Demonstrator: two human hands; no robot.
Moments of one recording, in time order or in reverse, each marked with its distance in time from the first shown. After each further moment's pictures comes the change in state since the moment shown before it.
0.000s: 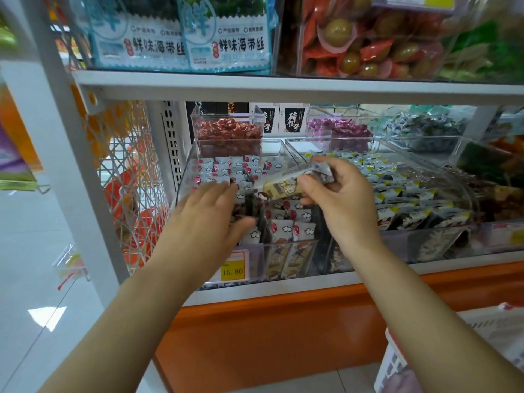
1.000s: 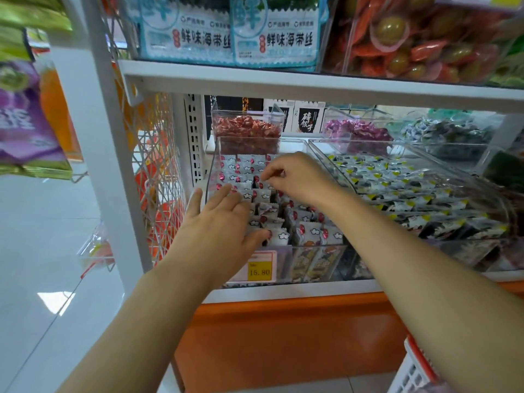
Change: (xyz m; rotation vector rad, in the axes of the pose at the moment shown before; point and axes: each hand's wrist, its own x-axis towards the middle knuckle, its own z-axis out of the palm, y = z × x) left_hand -0.006 -0.020 -0.002 0.106 -0.145 -0.001; right_hand 0.072 0.014 0.076 -0.699 -0.561 -0.144
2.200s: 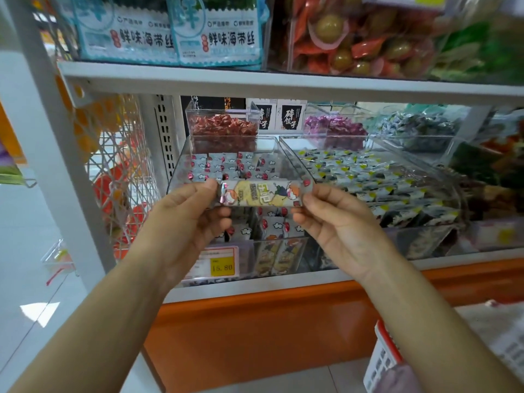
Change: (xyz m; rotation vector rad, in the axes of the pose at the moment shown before) left_hand -0.001 0.032 -0.018 -1.816 0.120 -0.423; right_hand -0.131 0.006 -0.033 1.531 0.257 0.360
